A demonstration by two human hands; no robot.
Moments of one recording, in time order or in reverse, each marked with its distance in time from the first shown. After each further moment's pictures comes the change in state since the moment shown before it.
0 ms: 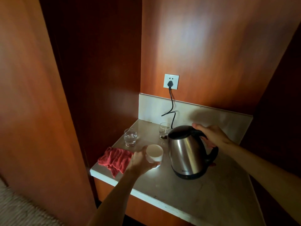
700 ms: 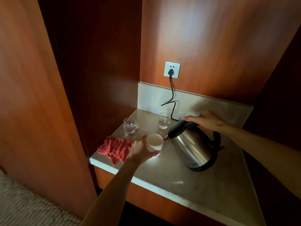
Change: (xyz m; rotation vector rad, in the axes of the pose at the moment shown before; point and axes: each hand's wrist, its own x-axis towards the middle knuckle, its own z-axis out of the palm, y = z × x) left_hand 0.001 -0.001 0.001 -0.001 0.024 -0.012; right_hand 0.006 -0.026 0.008 -0.394 -0.118 -0.040
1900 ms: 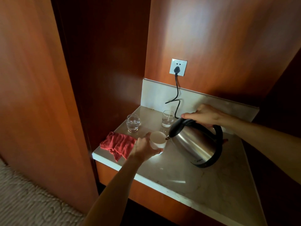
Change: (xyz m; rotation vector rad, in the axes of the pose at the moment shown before) left_hand -0.009 0.010 -0.014 -0.058 -0.030 -0.028; right_hand 0.014 -0.034 0.002 -0.251 -0.056 -0.079
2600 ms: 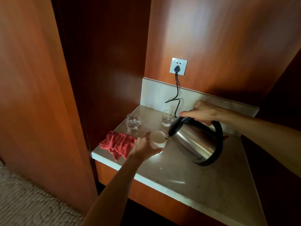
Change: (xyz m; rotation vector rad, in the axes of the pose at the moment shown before) left_hand 0.001 -0.001 0.001 -0.015 0.010 0.001; right_hand 0.003 -0.017 -0.005 -0.086 -0.051 -0.015
